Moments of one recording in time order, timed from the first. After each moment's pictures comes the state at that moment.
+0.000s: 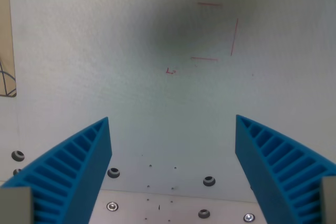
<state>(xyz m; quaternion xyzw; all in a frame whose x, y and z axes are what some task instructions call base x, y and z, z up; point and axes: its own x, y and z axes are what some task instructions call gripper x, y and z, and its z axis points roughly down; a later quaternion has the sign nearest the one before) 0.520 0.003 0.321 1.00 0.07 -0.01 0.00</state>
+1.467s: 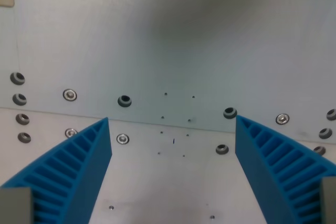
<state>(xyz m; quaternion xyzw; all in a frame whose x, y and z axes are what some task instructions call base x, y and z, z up) 0.428 0.015 0.306 1.00 0.08 -0.05 0.00</state>
